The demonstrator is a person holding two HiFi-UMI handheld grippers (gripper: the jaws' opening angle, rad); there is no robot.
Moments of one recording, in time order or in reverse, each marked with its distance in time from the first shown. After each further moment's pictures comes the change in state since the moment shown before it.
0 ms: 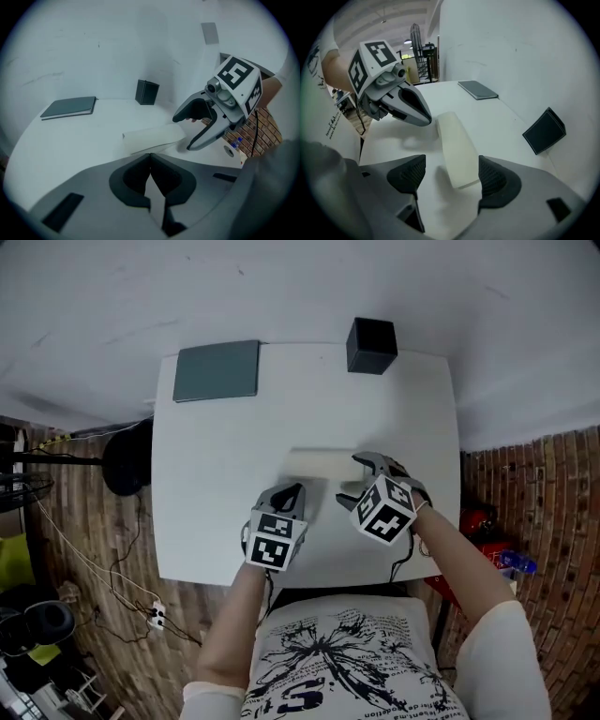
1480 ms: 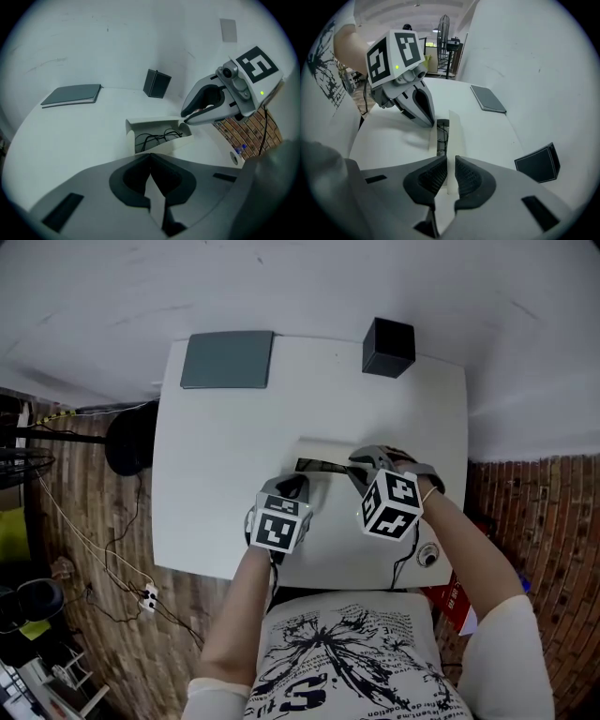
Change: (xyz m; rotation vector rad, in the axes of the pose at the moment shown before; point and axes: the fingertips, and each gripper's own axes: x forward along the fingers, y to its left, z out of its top) left arm 0.025 0.014 -0.001 -0.121 0.105 0.032; right arm -0.001 -0.030 0.020 -0.314 0.030 -0.011
